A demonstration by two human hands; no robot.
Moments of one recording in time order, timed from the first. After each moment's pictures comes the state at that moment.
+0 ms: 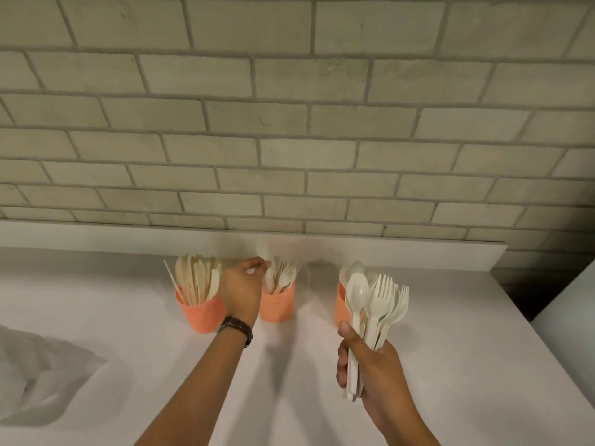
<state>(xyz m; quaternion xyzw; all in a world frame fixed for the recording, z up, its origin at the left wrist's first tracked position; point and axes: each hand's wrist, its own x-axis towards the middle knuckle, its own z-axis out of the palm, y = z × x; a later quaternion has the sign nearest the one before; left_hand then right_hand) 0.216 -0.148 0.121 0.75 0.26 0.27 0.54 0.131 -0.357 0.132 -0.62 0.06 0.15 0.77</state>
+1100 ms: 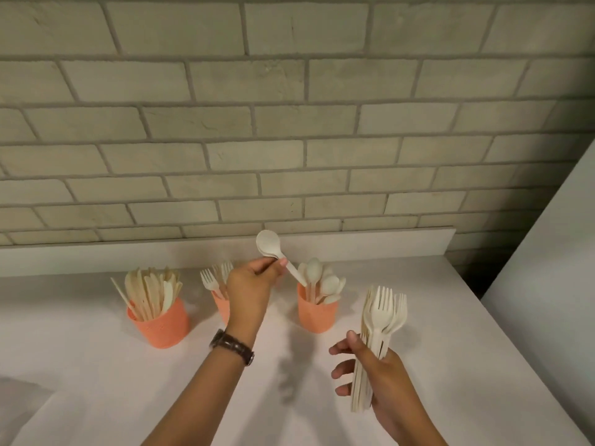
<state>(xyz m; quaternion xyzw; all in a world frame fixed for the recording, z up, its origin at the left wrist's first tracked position) 0.203 -0.236 0.159 0.69 0.11 0.19 0.69 0.123 -0.428 0.131 -0.62 0.08 0.15 0.76</state>
